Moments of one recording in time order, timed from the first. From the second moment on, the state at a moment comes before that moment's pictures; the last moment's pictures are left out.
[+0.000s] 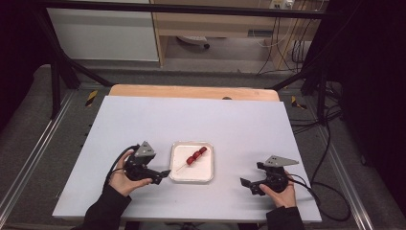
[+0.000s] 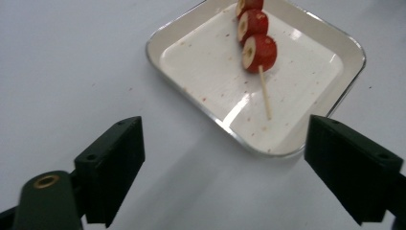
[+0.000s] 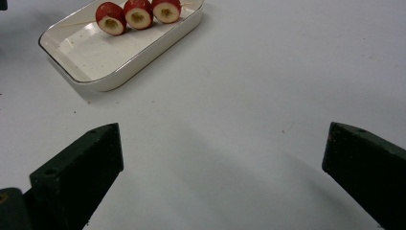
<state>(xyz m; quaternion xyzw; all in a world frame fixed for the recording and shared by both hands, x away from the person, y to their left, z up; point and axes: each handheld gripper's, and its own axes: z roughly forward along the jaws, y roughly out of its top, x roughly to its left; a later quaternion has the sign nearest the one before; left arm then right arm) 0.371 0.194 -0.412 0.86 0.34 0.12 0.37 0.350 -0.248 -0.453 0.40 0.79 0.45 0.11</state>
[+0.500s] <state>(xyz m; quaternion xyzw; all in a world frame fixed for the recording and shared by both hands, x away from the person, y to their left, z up) 0.349 0.257 -0.445 0.83 0.37 0.14 0.39 0.351 -0.246 -0.455 0.40 0.80 0.44 0.11</state>
